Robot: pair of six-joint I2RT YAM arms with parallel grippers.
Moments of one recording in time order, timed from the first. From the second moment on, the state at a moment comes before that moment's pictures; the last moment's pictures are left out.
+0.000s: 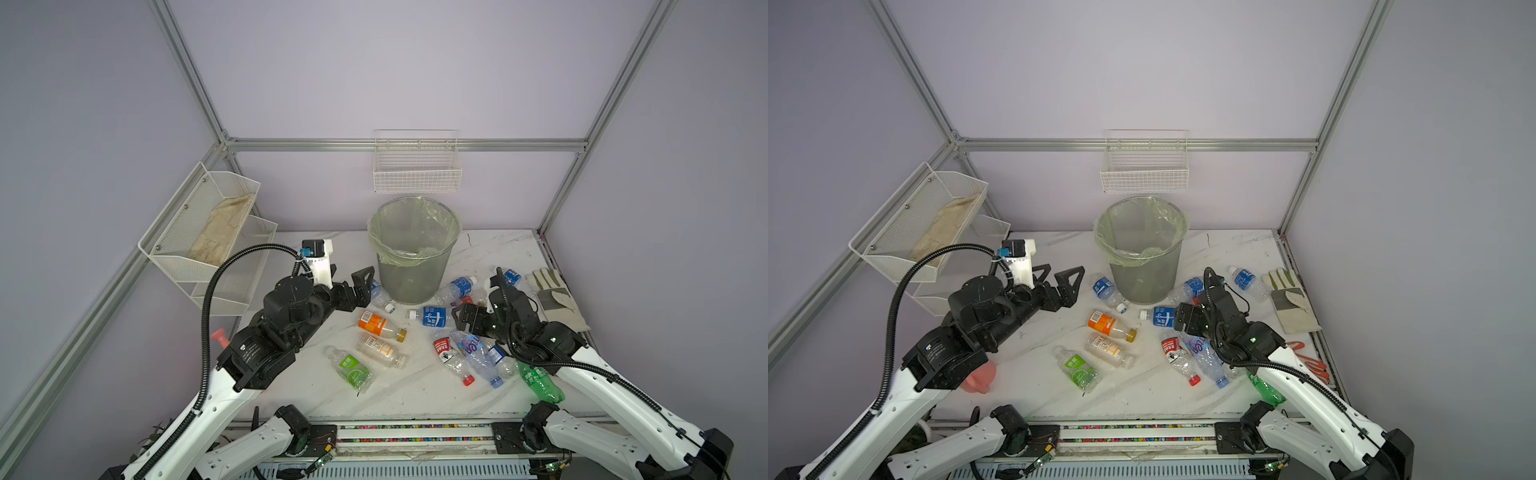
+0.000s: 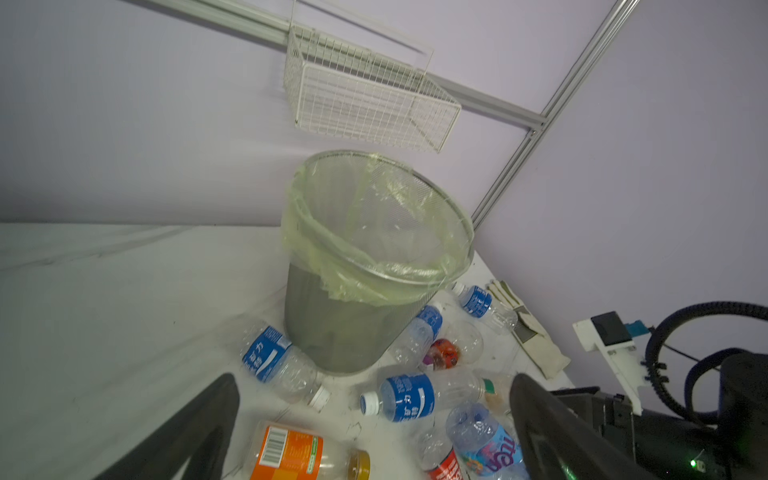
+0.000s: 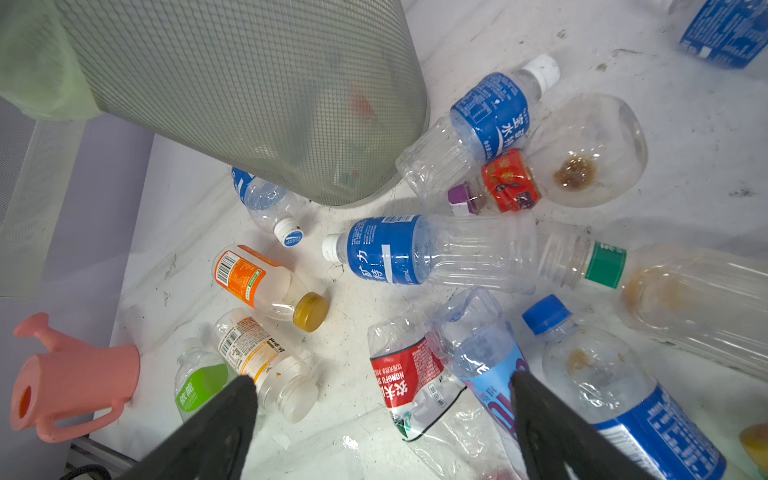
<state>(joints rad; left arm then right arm) -0.68 0.82 1.13 -0.56 -0.26 -0.43 0.65 0.96 0.89 -0.66 0.09 0.73</state>
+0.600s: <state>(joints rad) -0.68 0.42 0.87 -0.80 -0.32 -0.46 0.80 1.13 0.99 -0.63 0.00 0.64</state>
